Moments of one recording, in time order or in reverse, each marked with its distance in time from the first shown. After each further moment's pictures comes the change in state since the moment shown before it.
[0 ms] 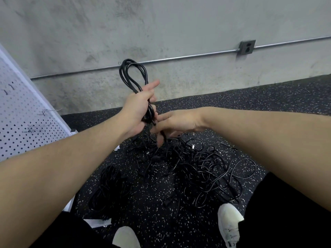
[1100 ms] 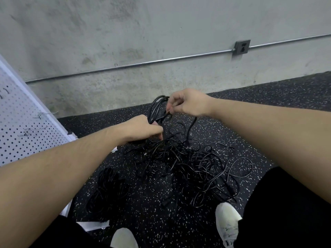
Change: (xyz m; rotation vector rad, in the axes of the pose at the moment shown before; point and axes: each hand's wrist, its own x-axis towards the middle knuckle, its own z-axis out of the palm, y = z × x) left_hand -0.012 -0.016 -0.008 1.168 -0.280 -0.072; right_hand -0.019 0.025 -0.048 -0.212 0.521 -0.090
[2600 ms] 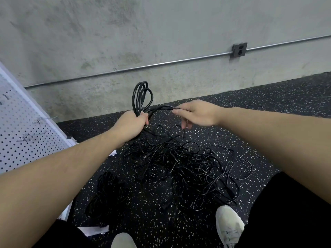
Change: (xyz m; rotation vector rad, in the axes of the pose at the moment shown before) left_hand 0.008 -0.012 -0.006 -0.210 0.319 -0.094; right_hand -0.017 0.028 -0.002 -0.130 -0.082 0.001
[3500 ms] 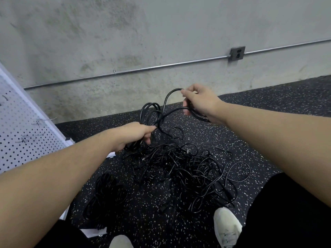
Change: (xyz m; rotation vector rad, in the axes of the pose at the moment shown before) left_hand 0.010 -0.012 0.009 -0.029 -0.334 -0.145; right_hand 0.008 -0.010 -0.014 0.805 0.416 0.217
